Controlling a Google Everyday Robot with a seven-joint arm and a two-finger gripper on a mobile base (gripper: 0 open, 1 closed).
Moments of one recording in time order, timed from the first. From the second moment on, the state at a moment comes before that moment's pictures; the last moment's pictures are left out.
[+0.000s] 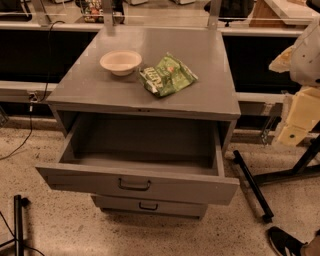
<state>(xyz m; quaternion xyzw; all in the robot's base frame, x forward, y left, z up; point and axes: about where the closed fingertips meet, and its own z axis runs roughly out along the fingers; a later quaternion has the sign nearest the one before) 0.438 -0.217 0.977 -0.60 0.78 -0.03 0.16</state>
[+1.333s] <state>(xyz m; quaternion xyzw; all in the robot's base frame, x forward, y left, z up) 0.412 -0.152 0.893 -0.64 0.74 0.06 0.20</state>
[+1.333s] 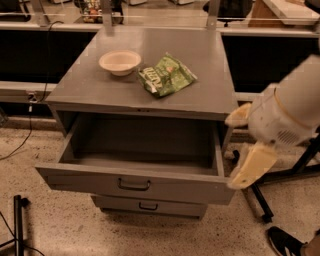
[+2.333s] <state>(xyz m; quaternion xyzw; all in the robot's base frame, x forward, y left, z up) 0.401 -0.099 0.818 -0.63 0.74 0.10 0.23</state>
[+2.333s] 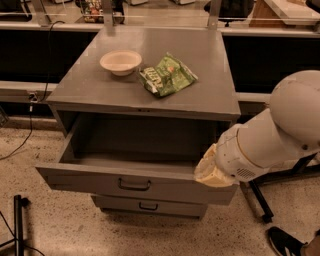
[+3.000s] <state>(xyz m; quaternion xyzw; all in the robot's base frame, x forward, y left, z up) 0.396 -0.063 0.736 -0.61 0.74 0.08 0.27</state>
